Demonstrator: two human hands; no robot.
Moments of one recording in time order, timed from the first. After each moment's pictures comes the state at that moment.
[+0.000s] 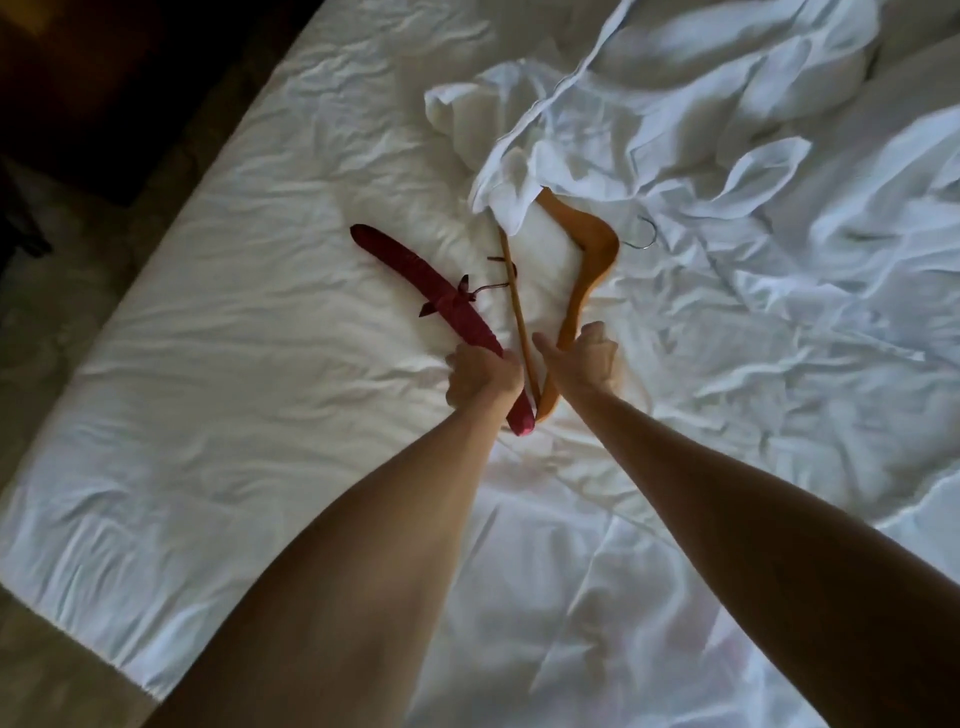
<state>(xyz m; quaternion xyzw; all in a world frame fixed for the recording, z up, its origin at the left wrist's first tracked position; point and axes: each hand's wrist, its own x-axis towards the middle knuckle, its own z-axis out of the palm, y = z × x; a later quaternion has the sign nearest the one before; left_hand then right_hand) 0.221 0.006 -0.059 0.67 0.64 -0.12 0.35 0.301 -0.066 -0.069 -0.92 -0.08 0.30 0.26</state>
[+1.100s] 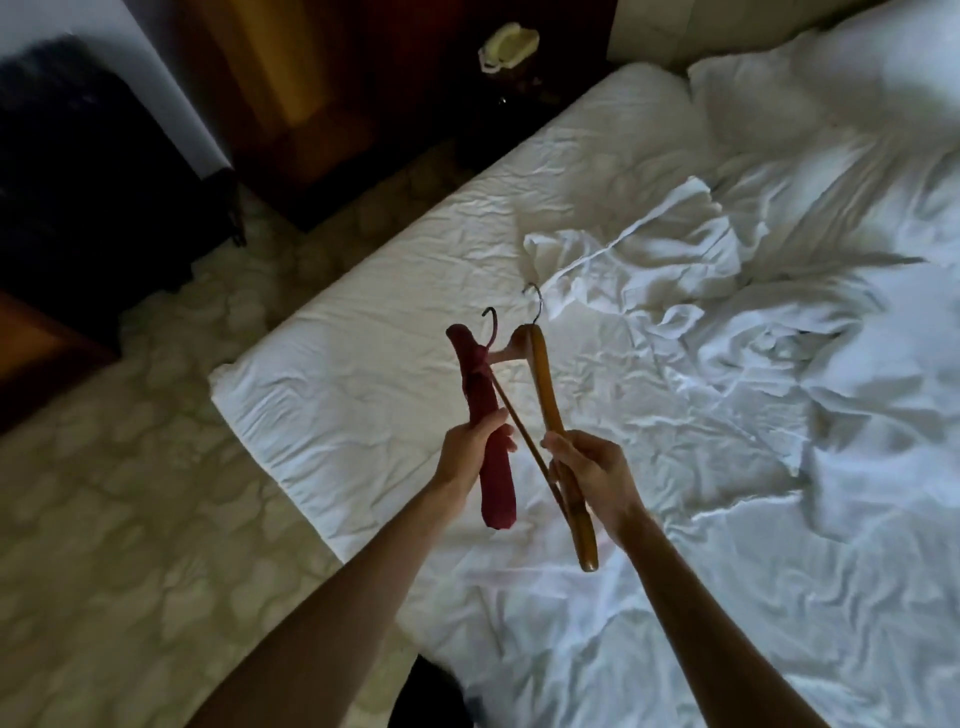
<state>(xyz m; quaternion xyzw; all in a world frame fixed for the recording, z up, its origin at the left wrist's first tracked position) 0.013 -0.199 0.257 0.38 0.55 0.19 0.72 0.149 -0.310 0.283 -0.69 -0.25 0.47 0.49</state>
